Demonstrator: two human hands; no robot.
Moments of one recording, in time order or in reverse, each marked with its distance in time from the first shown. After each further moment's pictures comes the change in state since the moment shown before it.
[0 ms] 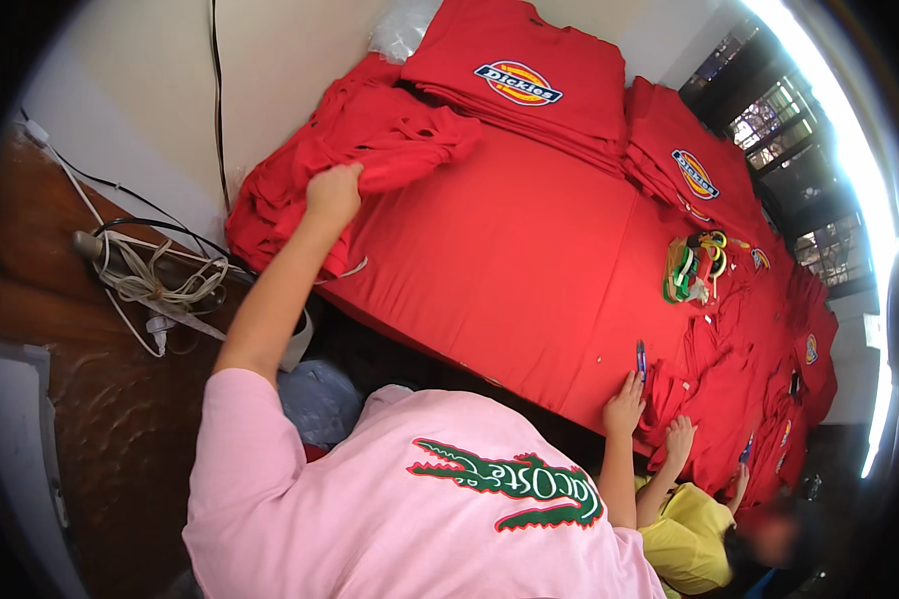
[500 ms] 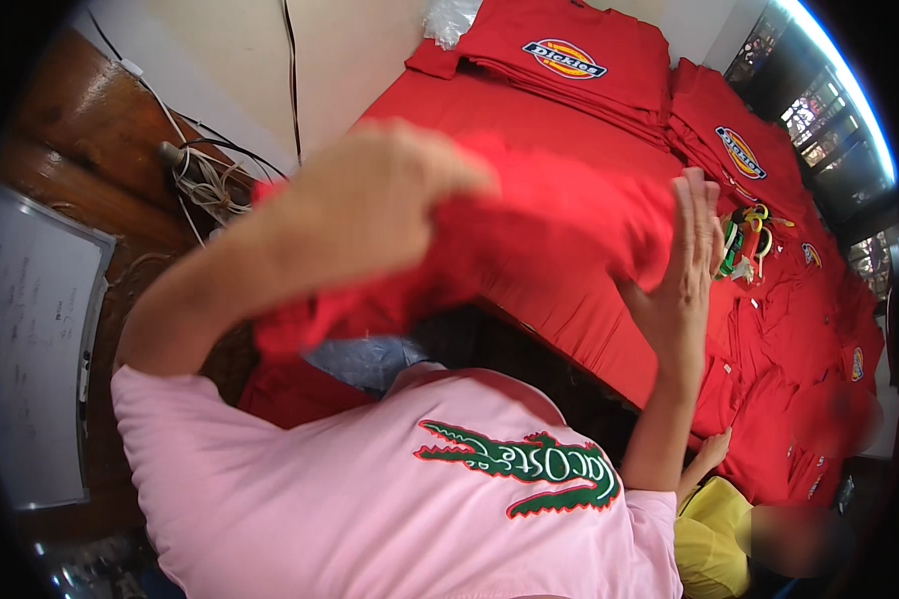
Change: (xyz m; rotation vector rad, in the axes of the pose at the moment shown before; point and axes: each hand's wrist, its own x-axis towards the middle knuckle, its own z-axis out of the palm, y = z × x) left_hand -0.141 0.164 -0.360 -0.279 -0.223 0.573; right_hand -0.006 -0.156 -0.366 0.712 0.562 -0.786
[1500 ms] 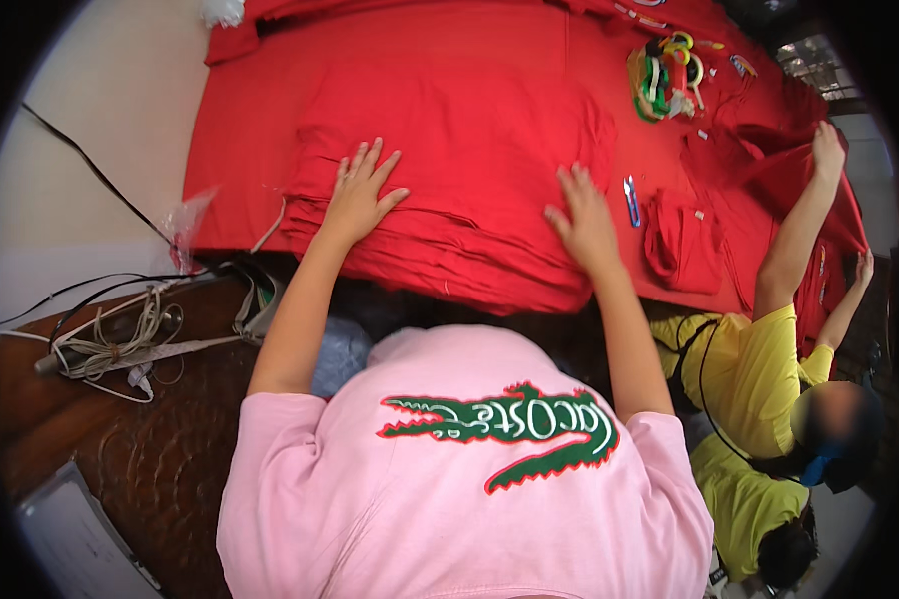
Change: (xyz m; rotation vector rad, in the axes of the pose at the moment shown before) left_hand 0.058 -0.166 0.406 -0.070 -0.099 -0.064; right_hand -0.188 0.149 0.151 -0.154 -0.344 0.460
